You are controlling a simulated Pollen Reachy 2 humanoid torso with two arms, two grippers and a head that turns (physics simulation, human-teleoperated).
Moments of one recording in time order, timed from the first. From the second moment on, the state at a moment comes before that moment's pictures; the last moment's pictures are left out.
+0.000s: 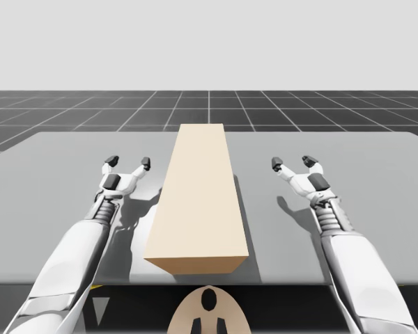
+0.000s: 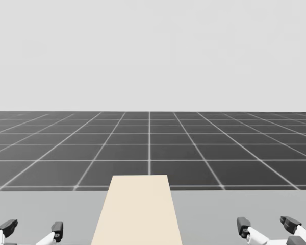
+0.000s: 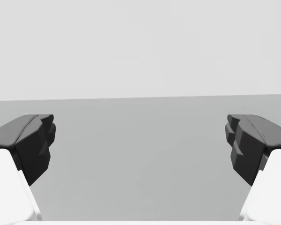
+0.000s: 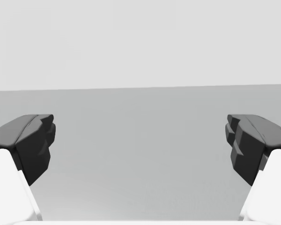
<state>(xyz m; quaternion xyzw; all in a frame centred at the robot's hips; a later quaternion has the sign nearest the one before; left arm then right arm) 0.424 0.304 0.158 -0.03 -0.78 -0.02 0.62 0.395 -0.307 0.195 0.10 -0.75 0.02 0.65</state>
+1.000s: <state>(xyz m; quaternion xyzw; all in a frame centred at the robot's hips) 0.386 0.247 0.129 -0.16 -0.68 -0.35 0.63 0.367 -0.266 0.176 0.19 -0.73 0.24 0.61</state>
